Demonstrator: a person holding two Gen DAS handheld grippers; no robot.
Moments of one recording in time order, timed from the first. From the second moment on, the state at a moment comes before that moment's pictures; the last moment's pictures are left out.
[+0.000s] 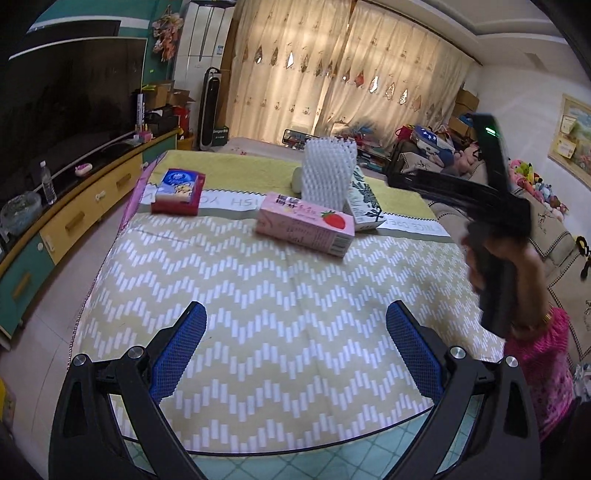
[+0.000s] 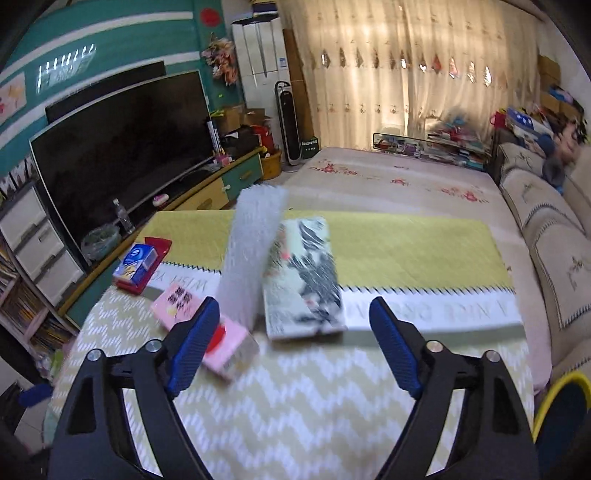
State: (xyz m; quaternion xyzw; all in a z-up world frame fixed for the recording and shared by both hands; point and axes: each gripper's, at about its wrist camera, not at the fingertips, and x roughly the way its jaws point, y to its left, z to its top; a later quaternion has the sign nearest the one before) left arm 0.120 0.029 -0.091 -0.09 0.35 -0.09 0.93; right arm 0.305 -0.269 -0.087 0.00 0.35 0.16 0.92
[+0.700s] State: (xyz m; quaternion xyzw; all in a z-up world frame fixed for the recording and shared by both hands) left arm 0.137 0.033 -0.114 -0.10 0.38 -0.10 0.91; right arm 0.393 -0.214 -0.108 -0.01 0.38 0.16 0.91
